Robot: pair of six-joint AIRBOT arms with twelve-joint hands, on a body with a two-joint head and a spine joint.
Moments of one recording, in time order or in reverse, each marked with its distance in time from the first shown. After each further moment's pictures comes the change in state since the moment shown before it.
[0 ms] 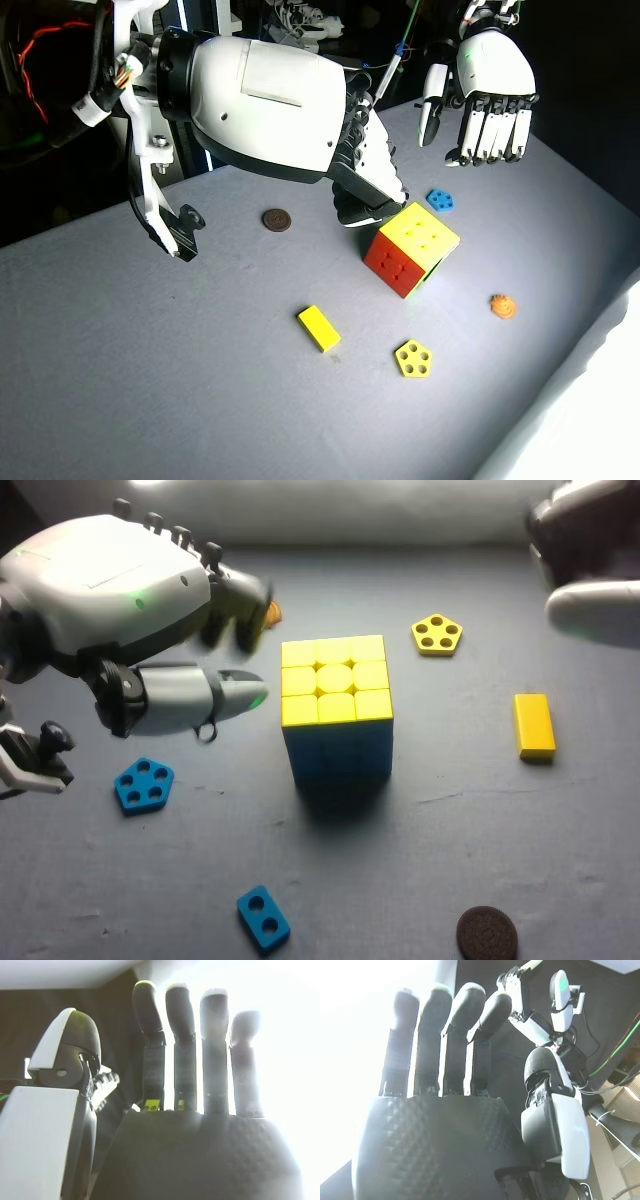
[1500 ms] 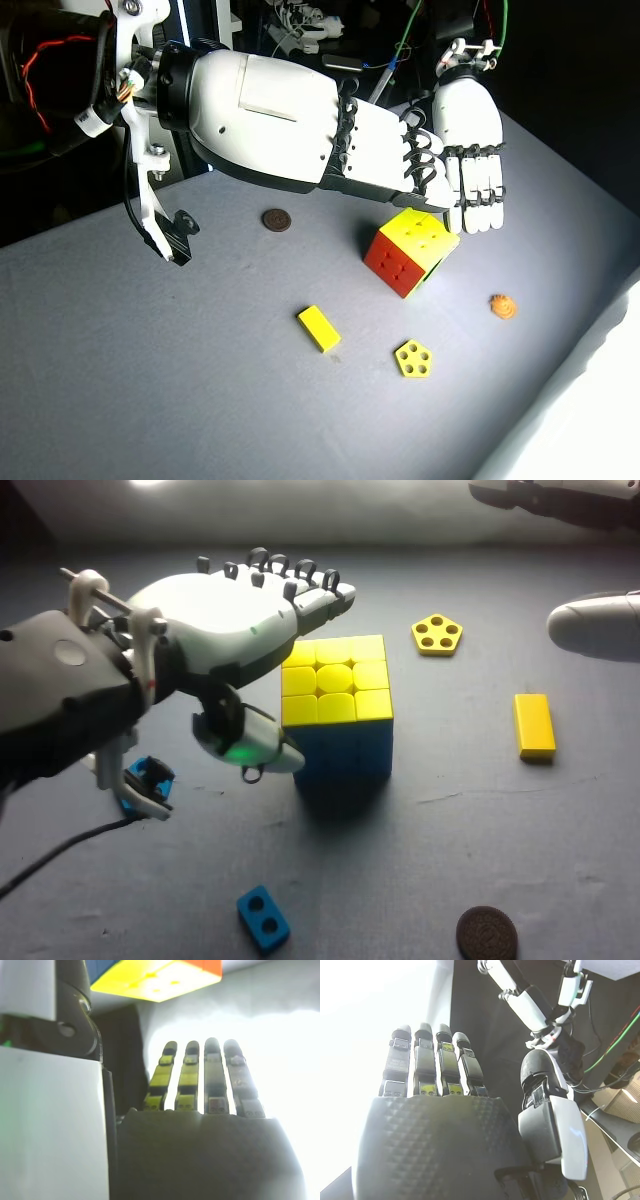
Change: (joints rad) left arm -0.013 -0.254 0.051 -0.940 -0.081 0.809; right arm -0.037 -0.002 0.000 0.001 0.012 -0.005
